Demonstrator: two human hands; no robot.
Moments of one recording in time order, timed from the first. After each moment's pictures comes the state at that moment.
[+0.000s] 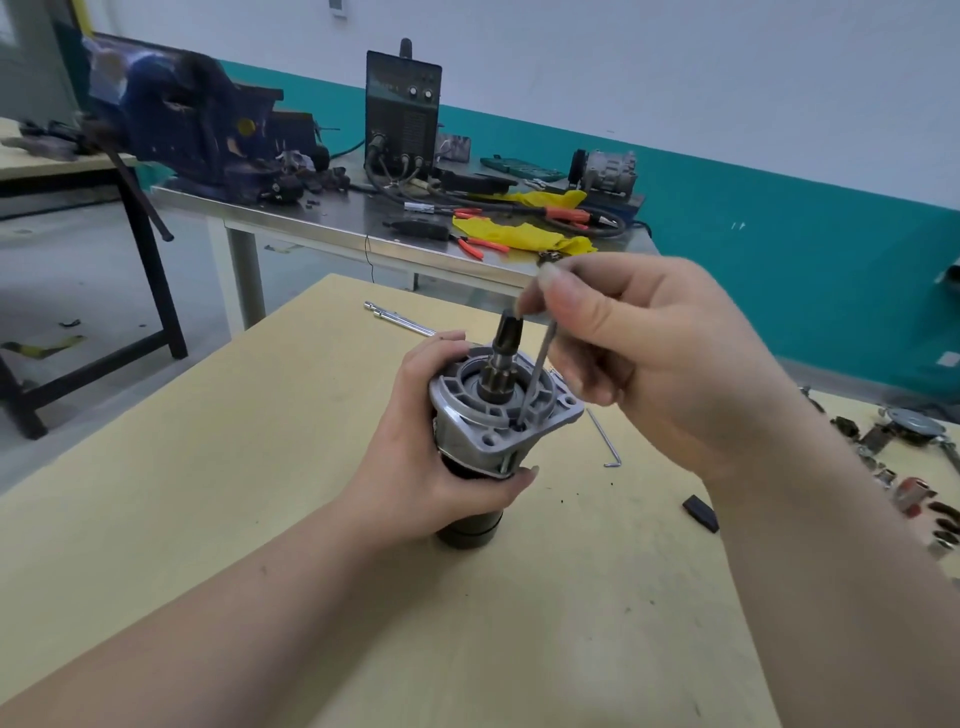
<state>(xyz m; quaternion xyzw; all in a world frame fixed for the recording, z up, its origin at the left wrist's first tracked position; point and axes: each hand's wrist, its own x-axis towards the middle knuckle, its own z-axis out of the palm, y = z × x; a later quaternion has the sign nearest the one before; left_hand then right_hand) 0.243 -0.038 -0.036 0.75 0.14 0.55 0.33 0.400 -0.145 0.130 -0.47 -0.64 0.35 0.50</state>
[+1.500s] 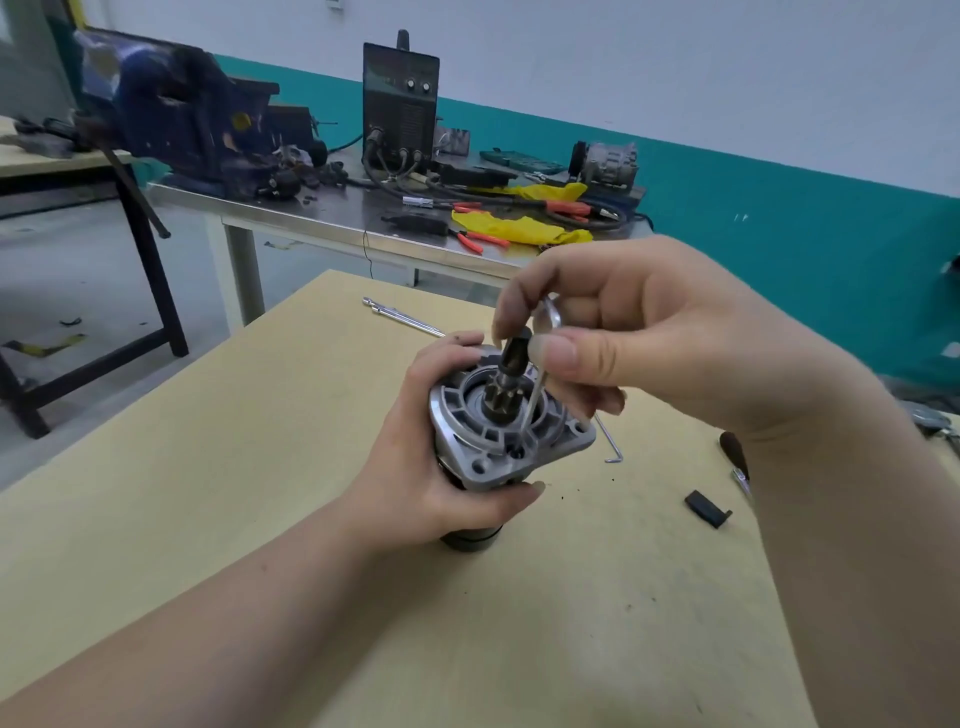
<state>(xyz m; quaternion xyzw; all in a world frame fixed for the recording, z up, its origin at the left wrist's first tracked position) 0.244 -0.044 -0.027 0.75 0.09 0.54 0.38 0.408 -0.148 0.154 -0.43 -0.76 0.36 0.34</state>
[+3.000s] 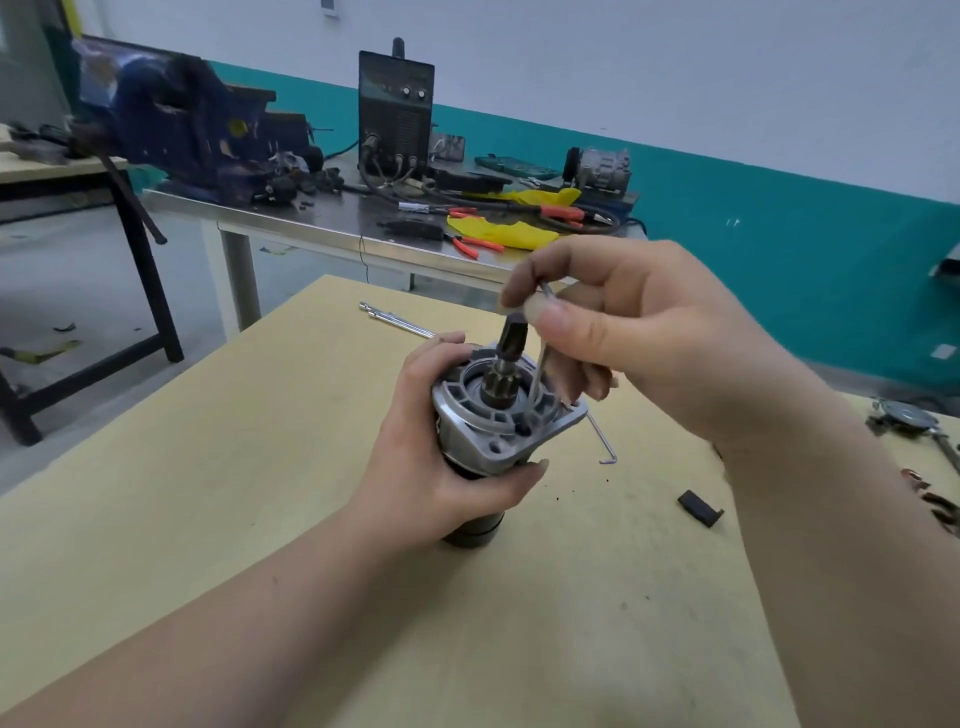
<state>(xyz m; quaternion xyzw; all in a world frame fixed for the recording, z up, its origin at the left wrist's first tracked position) 0.251 -0.050 -0.031 0.73 0.16 0.58 0.34 0.407 -0.149 0.145 -0.48 -0.72 0.28 0.41</state>
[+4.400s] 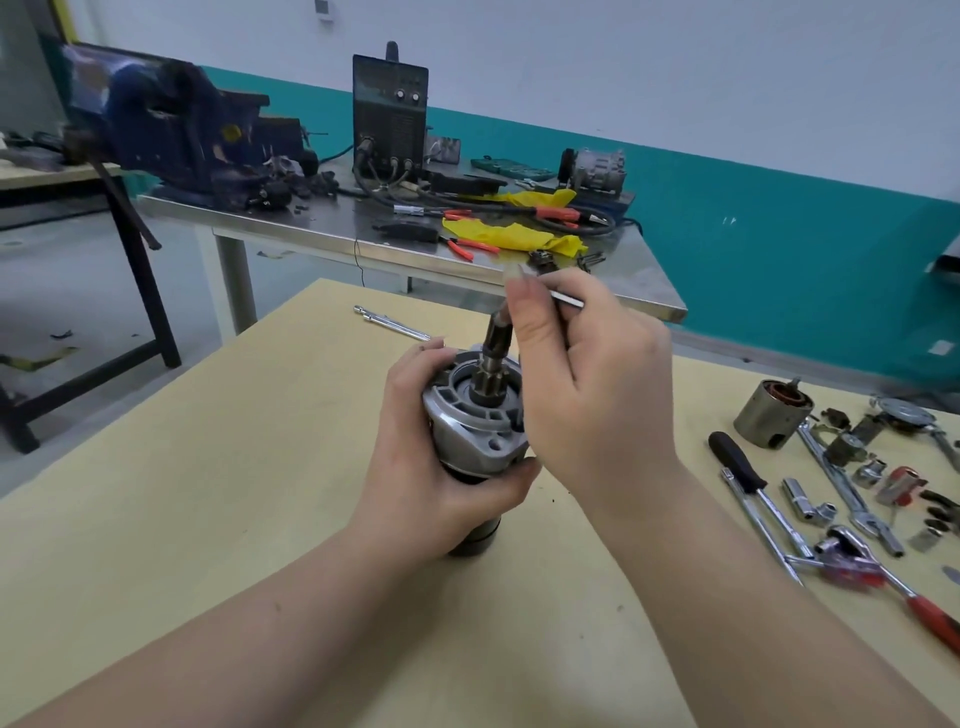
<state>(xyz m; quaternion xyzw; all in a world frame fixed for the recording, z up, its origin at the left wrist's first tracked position) 0.257 -0.060 -0.036 0.71 0.20 0.60 0.31 0.371 -0.129 0.082 -0.52 -0.62 -0.20 0.56</state>
